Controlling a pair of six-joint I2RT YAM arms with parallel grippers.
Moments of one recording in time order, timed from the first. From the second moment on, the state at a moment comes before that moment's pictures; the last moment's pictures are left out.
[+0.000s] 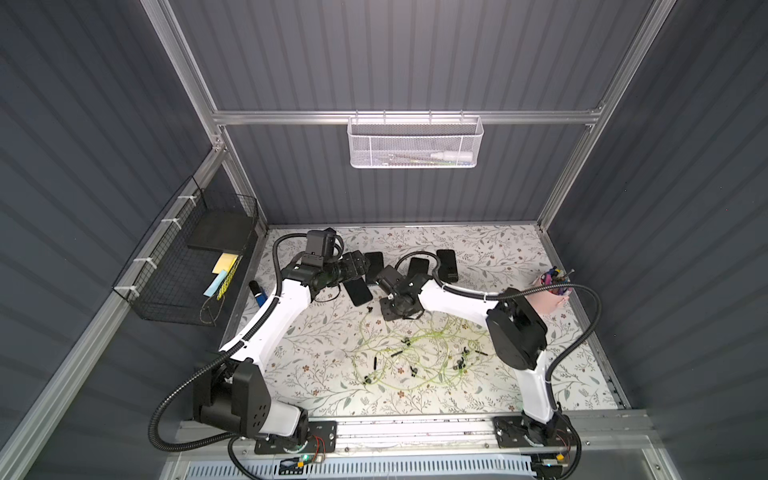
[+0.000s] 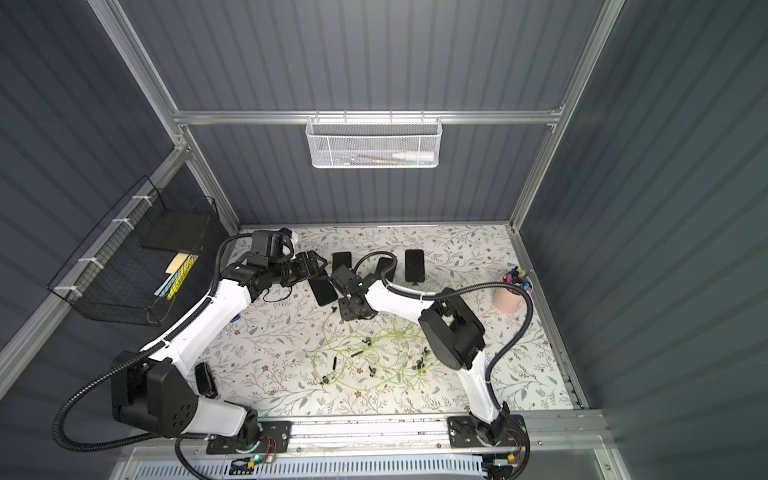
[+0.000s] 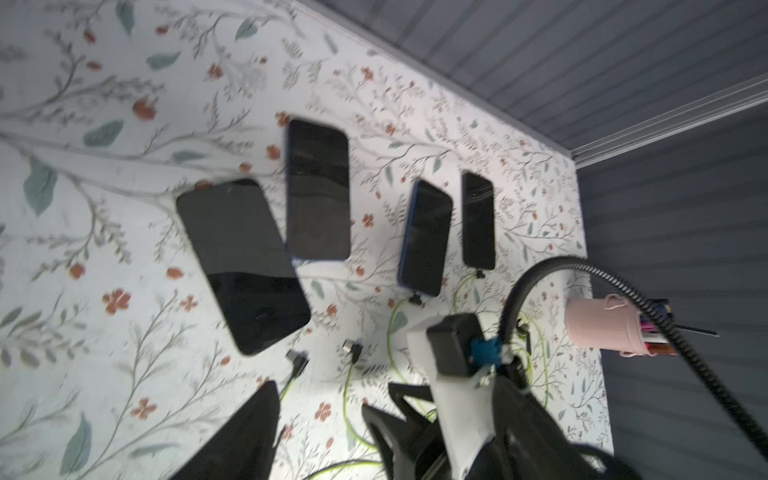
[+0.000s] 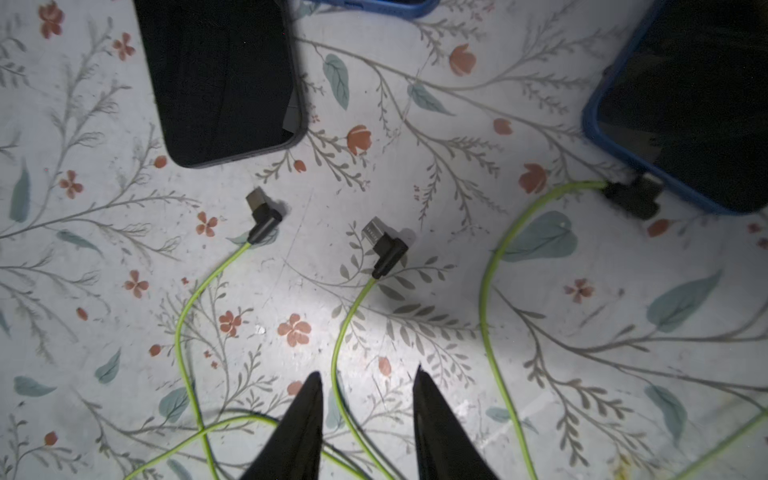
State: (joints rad) left arm -0.29 1.42 1.17 -0.53 0.26 -0.57; right arm 0.87 2.12 1.62 -0.68 0.08 0.55
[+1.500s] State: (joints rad) left arm -0.36 1.57 0.73 0.17 0.71 -0.91; right arm 0.67 1.90 1.33 -0.44 -0.40 0.57
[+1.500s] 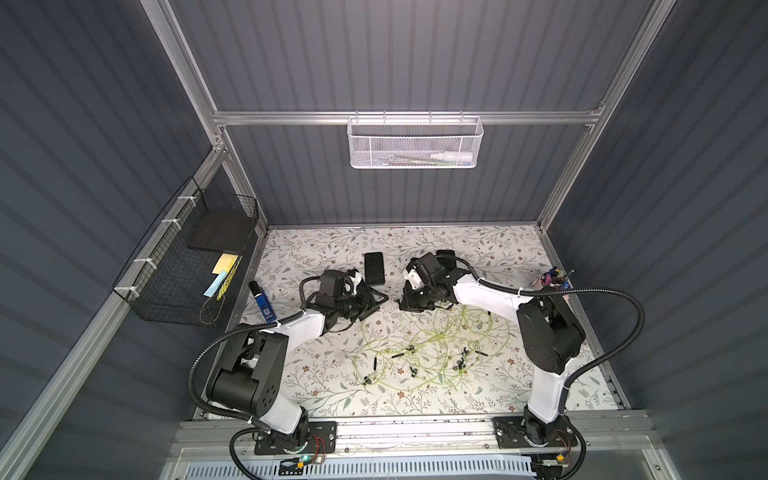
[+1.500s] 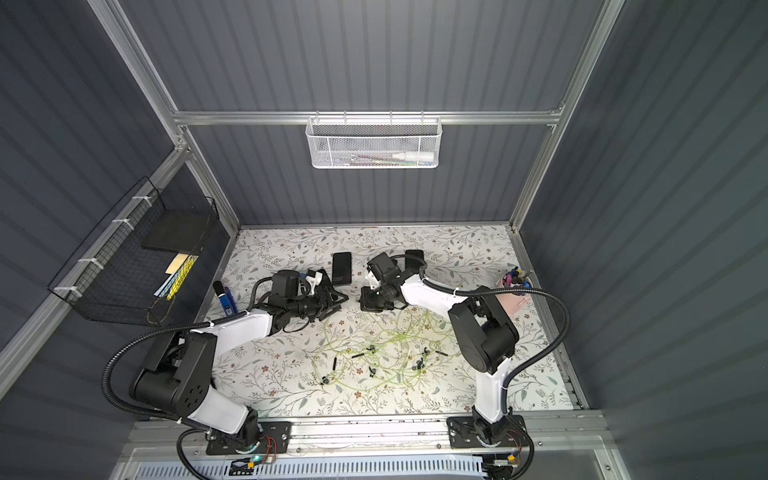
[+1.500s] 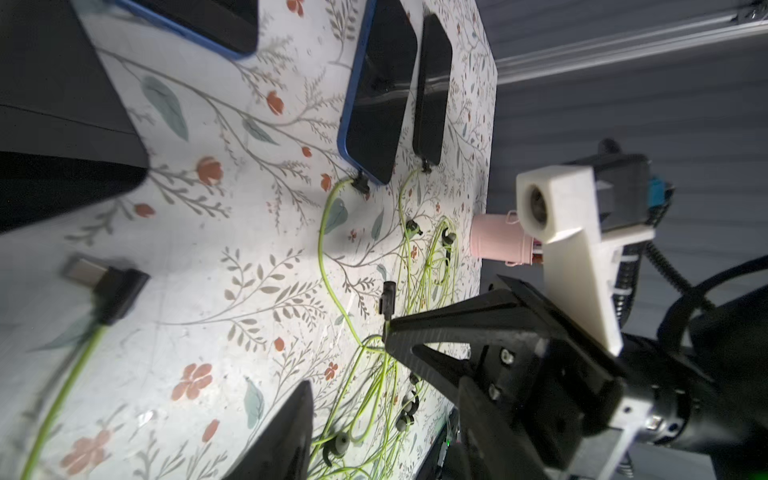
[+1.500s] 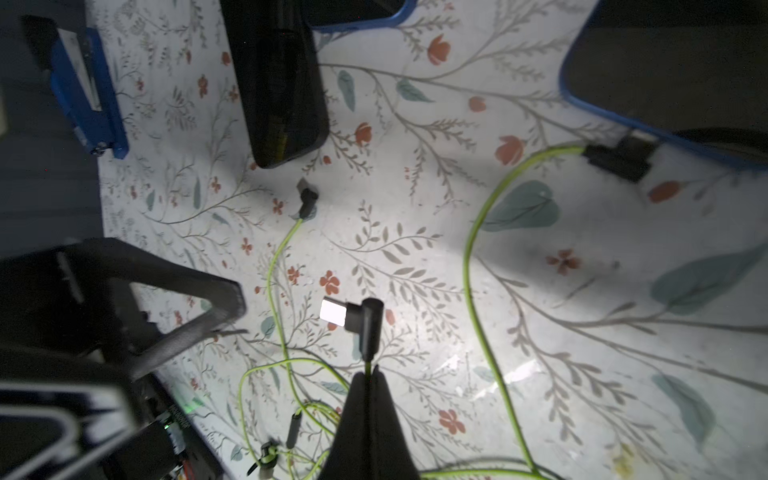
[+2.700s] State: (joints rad) left arm -0.37 1.59 0.76 0.19 0.70 -0.89; right arm 0.67 1.87 1.28 -0.33 -0.54 0.61
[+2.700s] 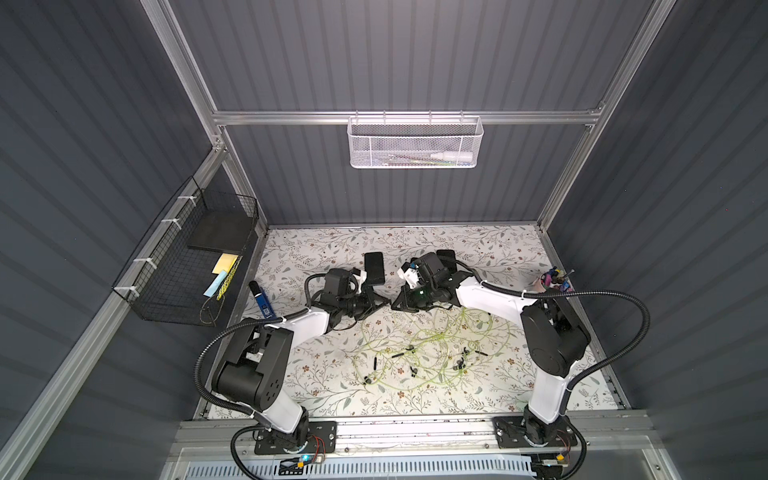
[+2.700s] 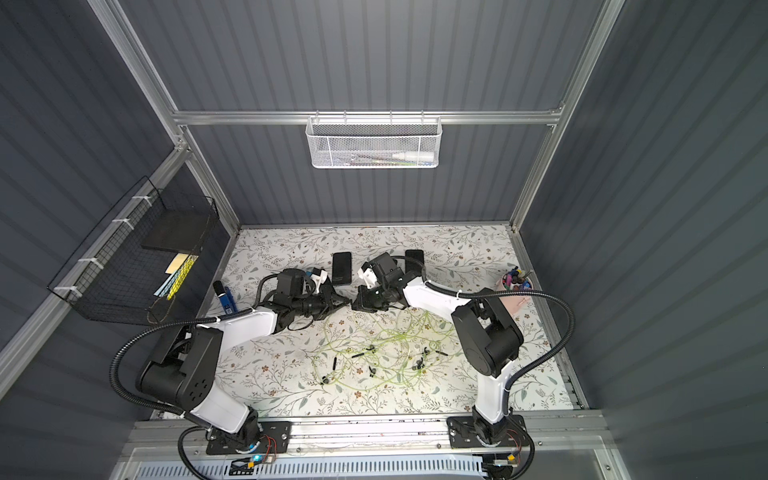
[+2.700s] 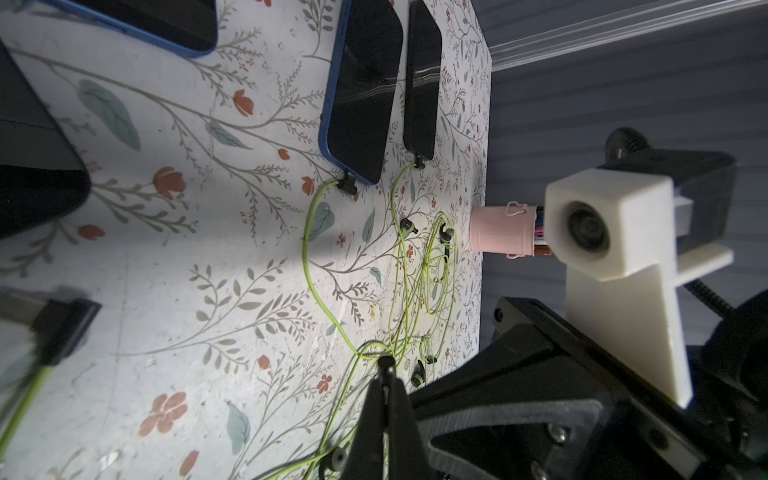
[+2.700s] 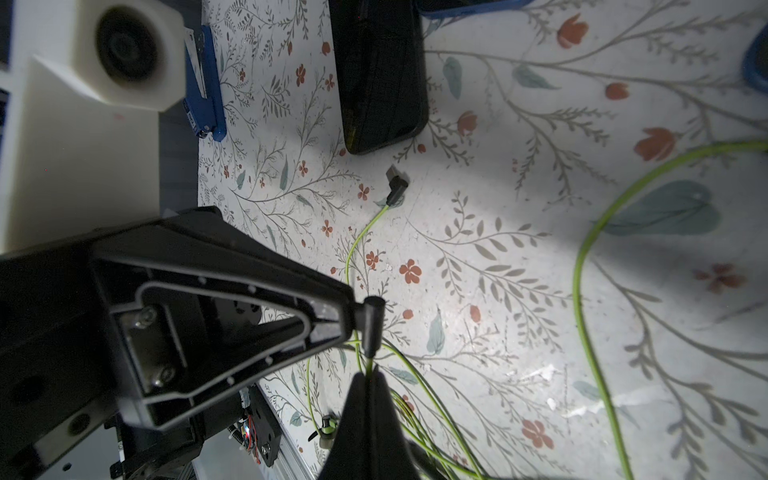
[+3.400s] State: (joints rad) left arm -0.35 1.81 0.94 0.30 1.07 -0.96; right arm 0.44 1.74 0.91 0.22 -0.86 0.89
